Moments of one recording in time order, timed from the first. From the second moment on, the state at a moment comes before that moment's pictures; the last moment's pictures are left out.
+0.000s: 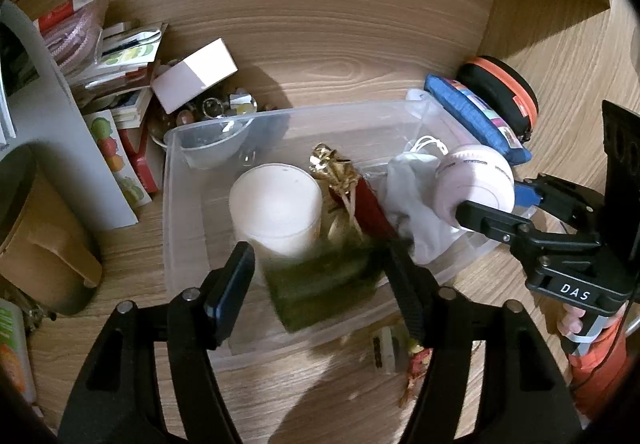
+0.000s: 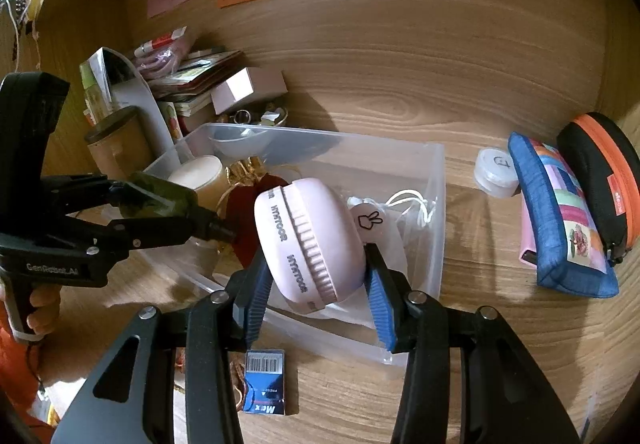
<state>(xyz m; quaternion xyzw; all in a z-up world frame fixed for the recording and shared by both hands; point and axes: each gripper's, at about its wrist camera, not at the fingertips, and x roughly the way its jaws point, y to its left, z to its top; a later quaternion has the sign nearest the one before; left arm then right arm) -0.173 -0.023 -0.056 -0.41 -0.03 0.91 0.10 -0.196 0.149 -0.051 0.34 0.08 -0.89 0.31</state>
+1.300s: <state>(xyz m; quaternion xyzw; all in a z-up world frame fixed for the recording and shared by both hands) -0.111 -0.026 -0.019 -0.36 0.00 0.93 0.02 -0.150 0.166 -0.014 0.29 0.09 -0.91 0.28</state>
